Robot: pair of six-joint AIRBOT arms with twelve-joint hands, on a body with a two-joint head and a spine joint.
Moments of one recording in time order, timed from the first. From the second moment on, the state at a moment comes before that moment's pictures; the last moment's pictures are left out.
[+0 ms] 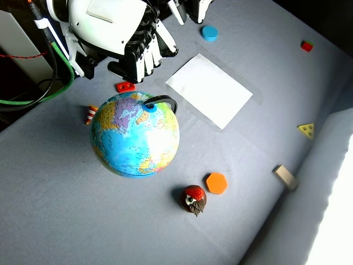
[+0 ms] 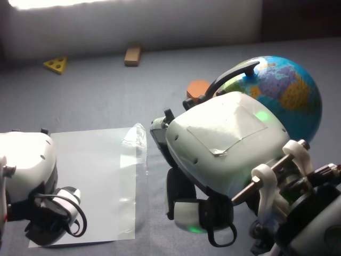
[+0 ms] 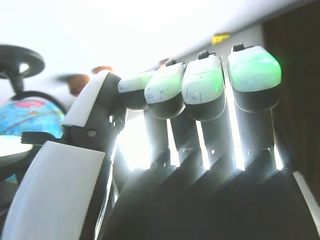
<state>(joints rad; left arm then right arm) 0.30 -0.80 0.23 -1.88 -1.49 2.56 -0.38 -1.24 0.47 1.09 1.07 -2.22</state>
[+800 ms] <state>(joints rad) 0.62 -0.77 0.22 -1.59 -1.48 2.22 -0.47 -1.07 0.42 0.78 0.84 -1.93</state>
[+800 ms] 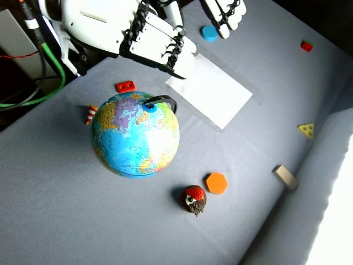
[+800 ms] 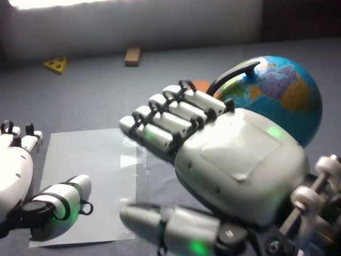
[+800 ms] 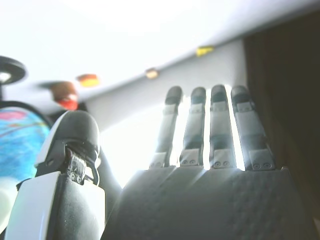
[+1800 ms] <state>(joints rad) 1.18 -0.98 0.24 -1.08 -1.67 1.88 -0.91 -0.82 0.85 -0.87 0.94 -0.74</state>
